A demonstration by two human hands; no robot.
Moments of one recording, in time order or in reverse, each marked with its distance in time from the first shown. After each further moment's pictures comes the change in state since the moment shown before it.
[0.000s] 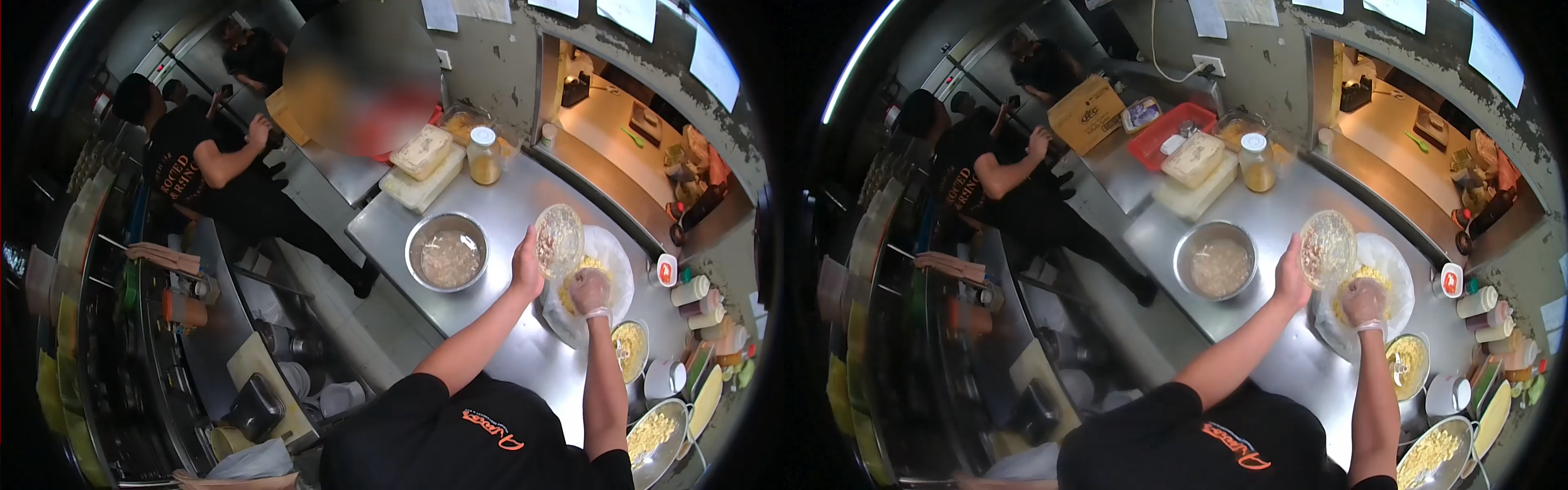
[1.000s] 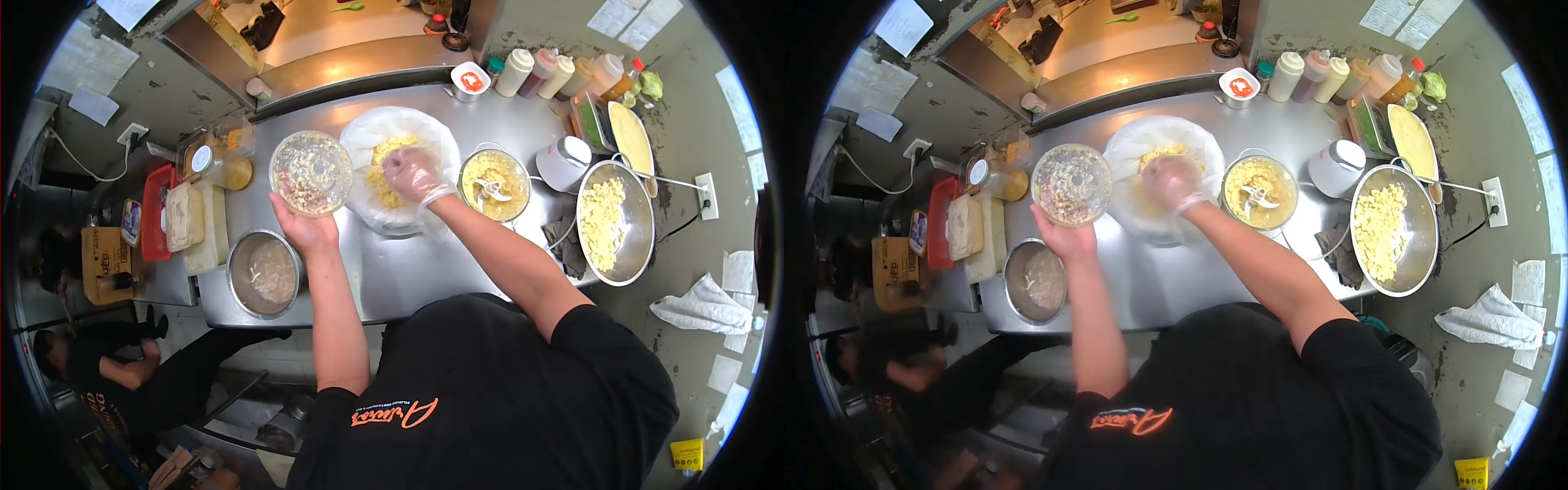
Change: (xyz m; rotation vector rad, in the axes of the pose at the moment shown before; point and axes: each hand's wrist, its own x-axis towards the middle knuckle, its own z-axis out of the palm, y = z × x) left_hand -0.003 0.010 0.035 0.156 0.012 -0.014; right_hand -0.010 0.023 0.005 0.358 0.143 0.382
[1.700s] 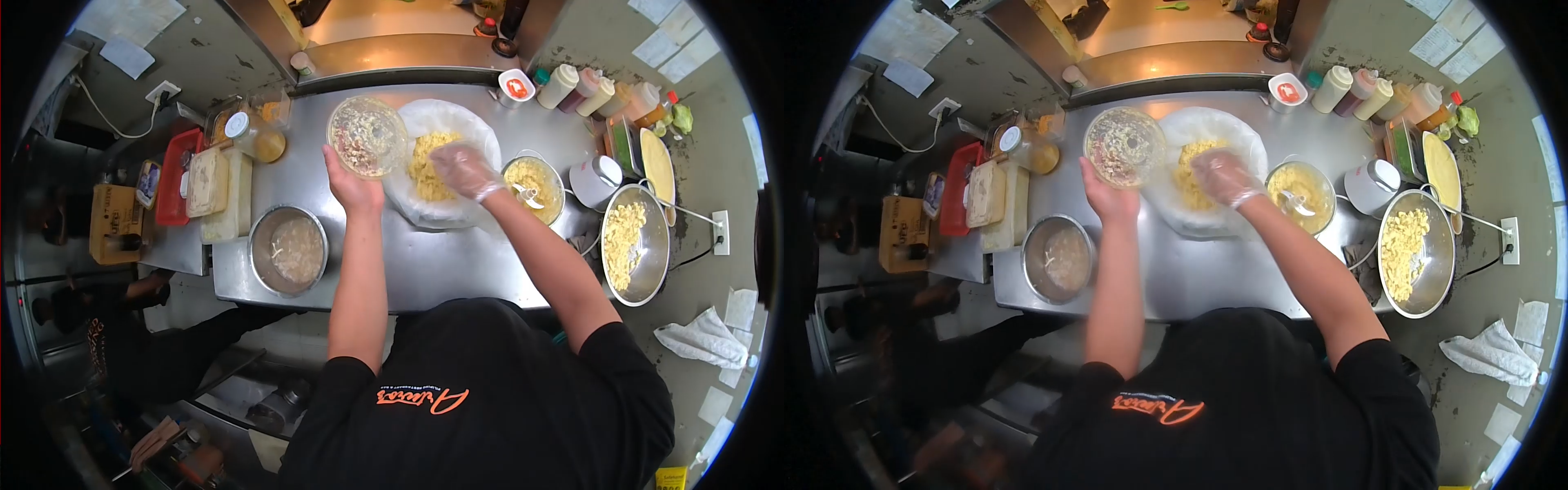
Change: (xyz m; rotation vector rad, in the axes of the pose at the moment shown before) left_hand 0.033 -0.017 -0.008 -0.016 -0.098 -0.048; right_hand -0.010 -0.007 -0.031 -0.260 -0.140 -0.333
